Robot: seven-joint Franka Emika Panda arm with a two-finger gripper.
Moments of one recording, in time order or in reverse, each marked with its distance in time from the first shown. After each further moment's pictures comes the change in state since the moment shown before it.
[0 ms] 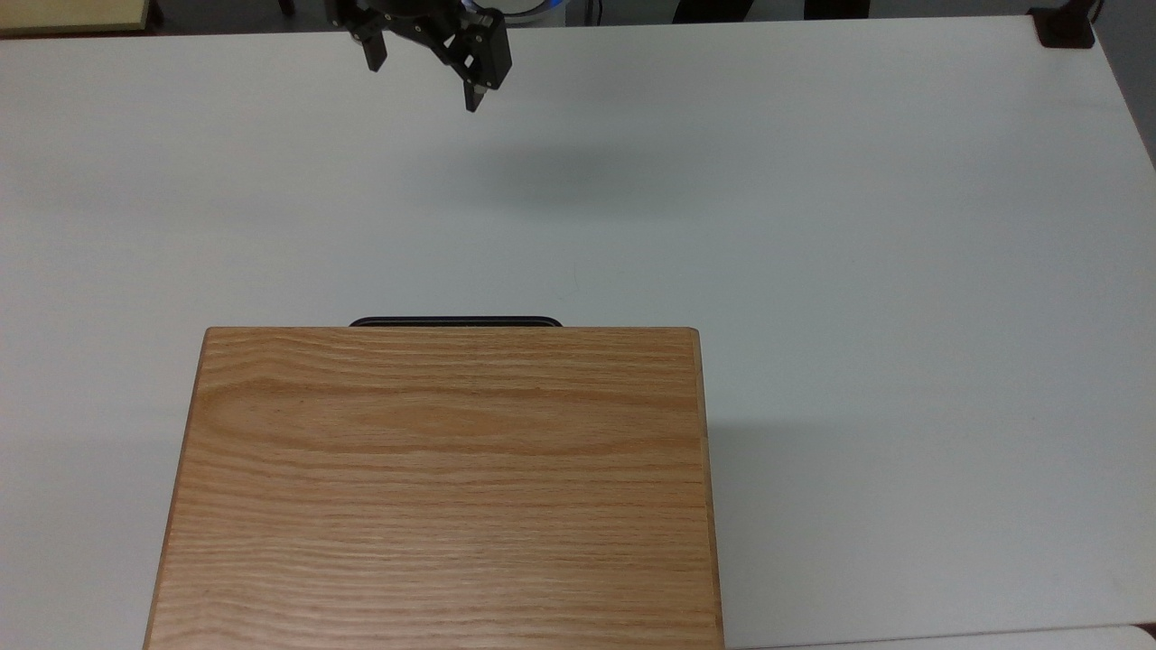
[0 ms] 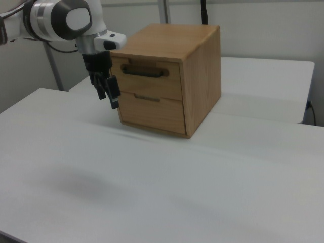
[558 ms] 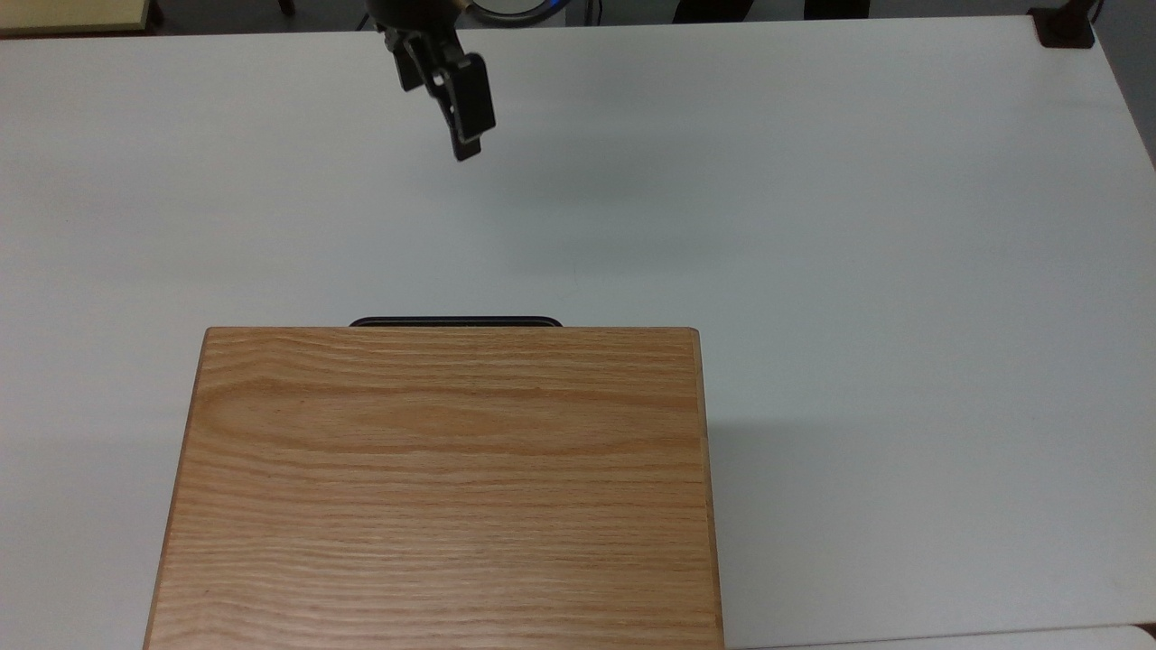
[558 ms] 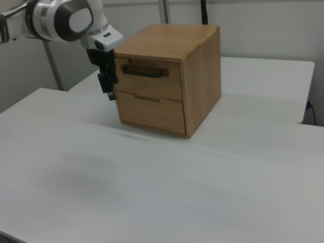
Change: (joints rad) arm 0.004 0.026 0.002 0.021 0.057 0.173 0.591
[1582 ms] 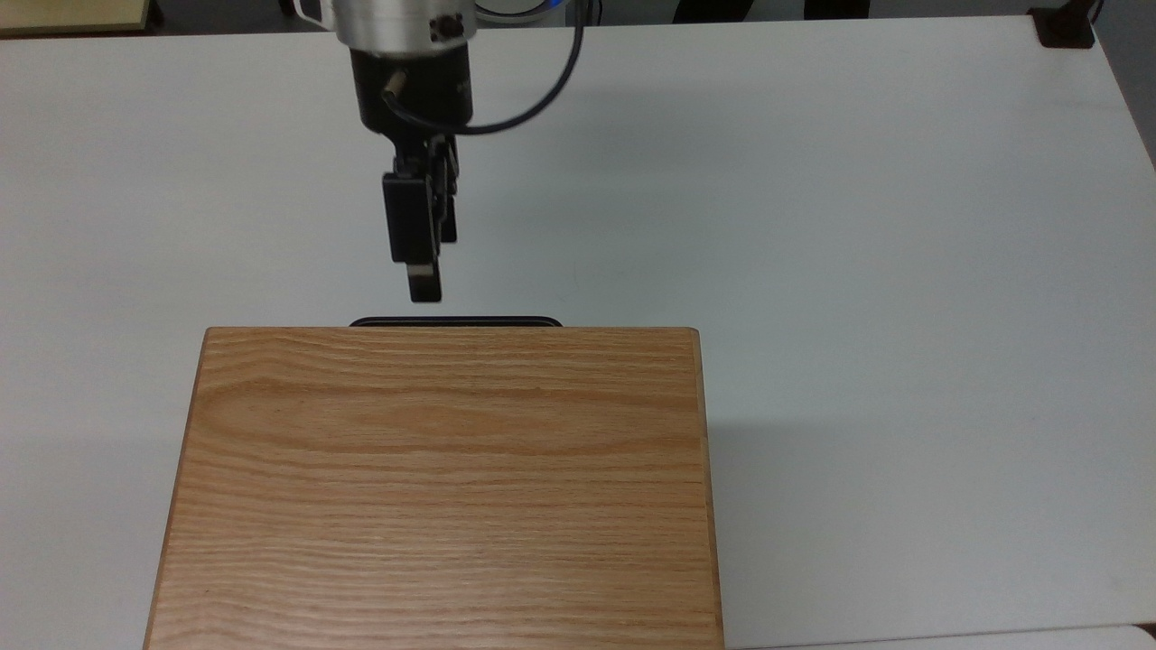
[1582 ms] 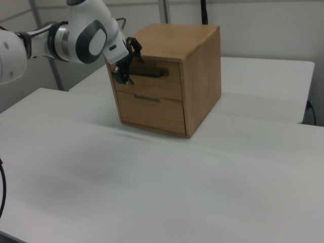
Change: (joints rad) arm 0.011 0.142 0.009 -0.001 0.003 0.569 0.553
